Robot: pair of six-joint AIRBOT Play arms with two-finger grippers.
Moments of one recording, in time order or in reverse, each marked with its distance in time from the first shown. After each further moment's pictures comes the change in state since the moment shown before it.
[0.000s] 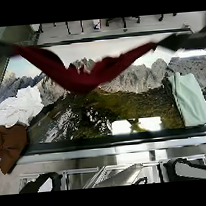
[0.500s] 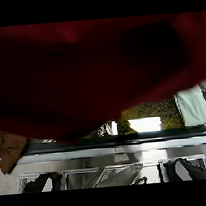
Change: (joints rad) left arm -0.003 0.319 0.155 0.207 -0.282 -0.125; right arm -0.121 0.459 0.280 -0.161 0.433 0.095
